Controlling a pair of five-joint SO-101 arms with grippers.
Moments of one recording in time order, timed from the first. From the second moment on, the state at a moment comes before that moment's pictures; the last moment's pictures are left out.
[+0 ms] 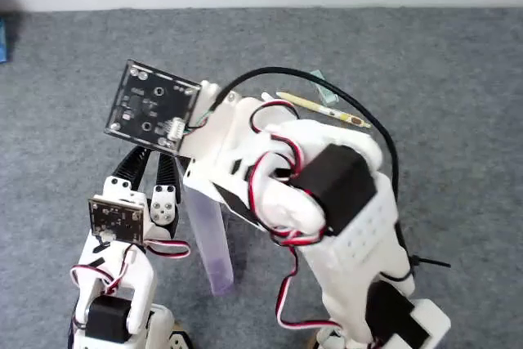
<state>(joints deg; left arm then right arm) 5.1 -103.5 84.6 35.6 1.9 -49.0 -6.7 -45.8 100.7 30.3</state>
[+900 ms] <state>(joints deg) 5.5 -103.6 51.2 67.9 1.9 -44.8 4.1 -46.9 88.0 25.1</state>
